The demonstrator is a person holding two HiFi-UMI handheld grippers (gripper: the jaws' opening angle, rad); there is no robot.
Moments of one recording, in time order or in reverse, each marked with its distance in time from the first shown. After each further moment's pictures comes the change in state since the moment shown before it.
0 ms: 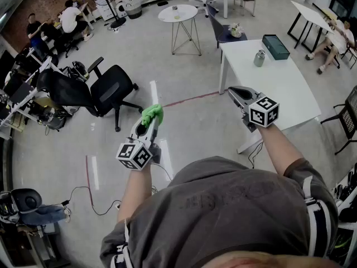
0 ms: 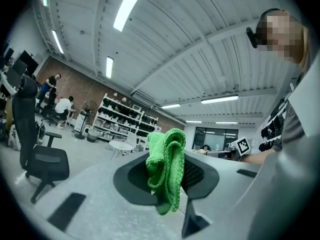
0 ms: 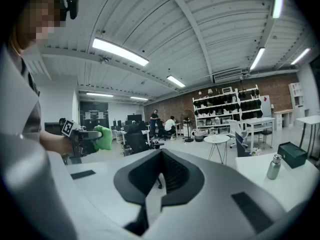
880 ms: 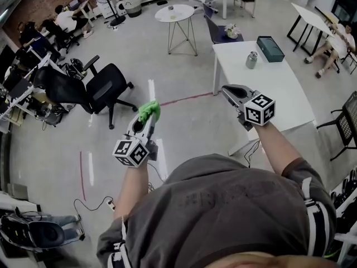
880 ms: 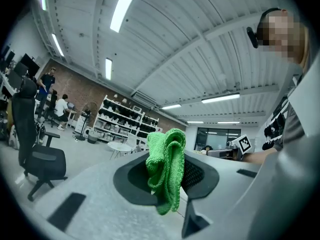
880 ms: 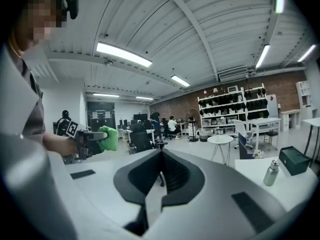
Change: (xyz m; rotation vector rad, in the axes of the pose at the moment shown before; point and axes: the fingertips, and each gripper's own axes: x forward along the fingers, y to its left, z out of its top) left arm 0.045 -0.052 -0.008 0.012 -0.017 0.024; right arm -0.031 -0.038 0.010 -0.018 0.009 0.073
